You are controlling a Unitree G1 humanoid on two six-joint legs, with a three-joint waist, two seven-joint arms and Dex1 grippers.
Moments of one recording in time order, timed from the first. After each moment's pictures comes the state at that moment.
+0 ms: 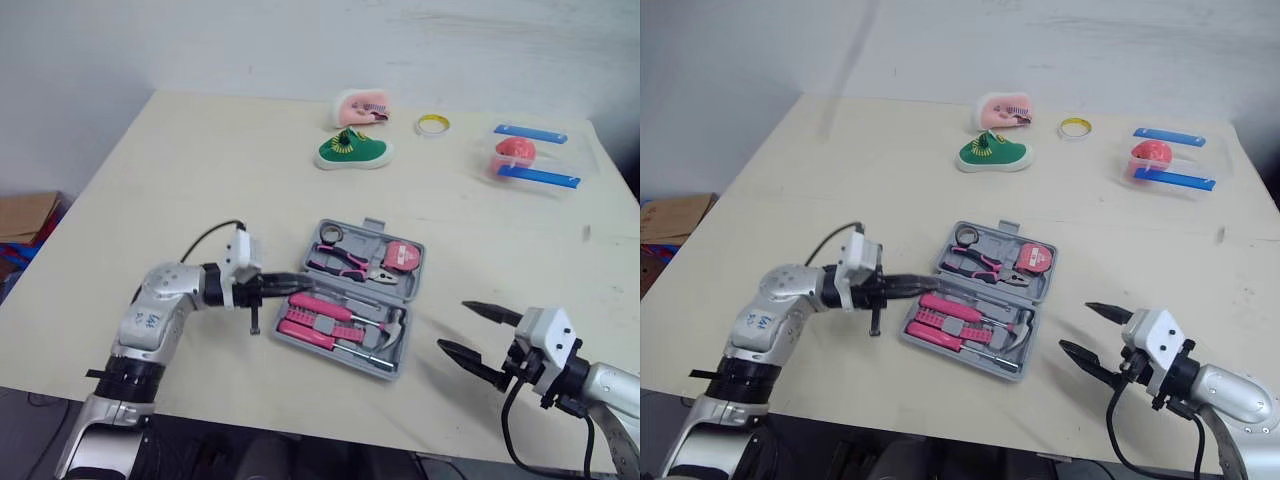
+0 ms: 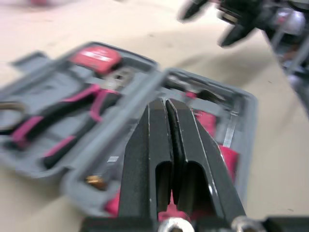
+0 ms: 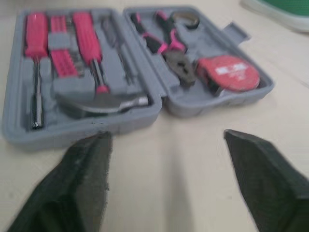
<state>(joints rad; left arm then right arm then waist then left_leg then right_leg) -0.49 0.55 -0.05 0.09 -0.38 0.23 -1.09 0.26 -0.71 -0.26 -0.36 0.37 0.12 0.90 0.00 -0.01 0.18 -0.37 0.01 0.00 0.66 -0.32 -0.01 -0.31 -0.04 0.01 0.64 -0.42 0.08</state>
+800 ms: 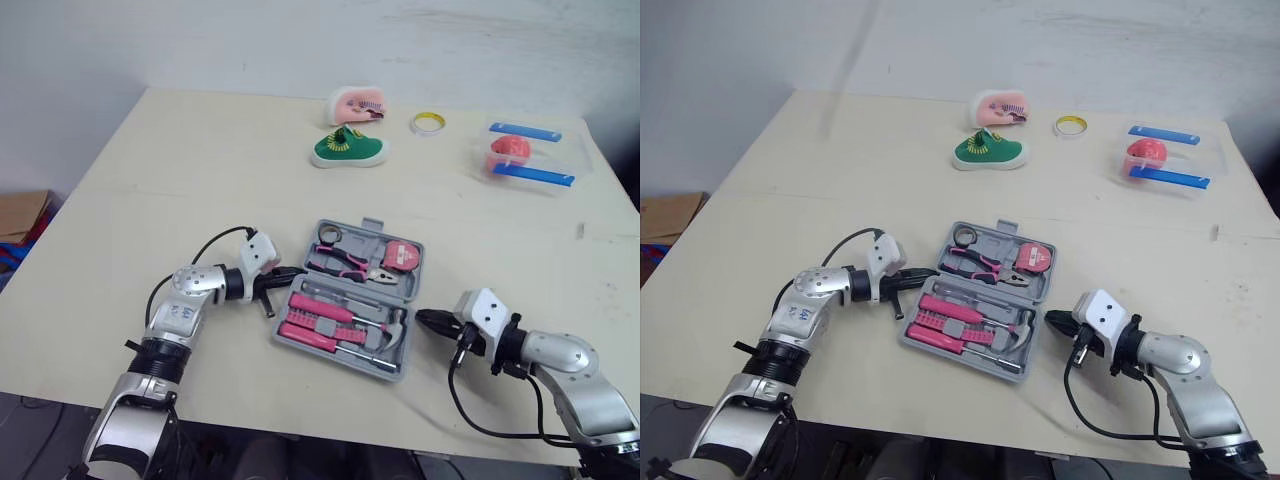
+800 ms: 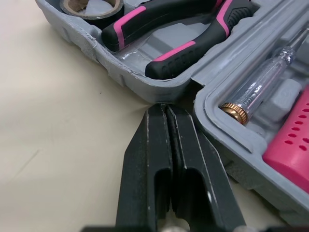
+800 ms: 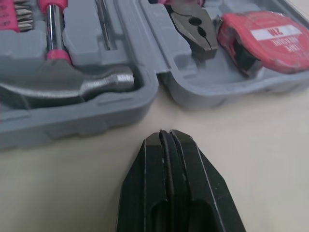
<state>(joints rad) -0.53 0.45 -0.13 0.32 -0.15 0.16 -0.93 -0.02 -0.69 0.00 -0.14 0.20 0.10 0.88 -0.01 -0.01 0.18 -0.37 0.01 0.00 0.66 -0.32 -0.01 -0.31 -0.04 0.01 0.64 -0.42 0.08</state>
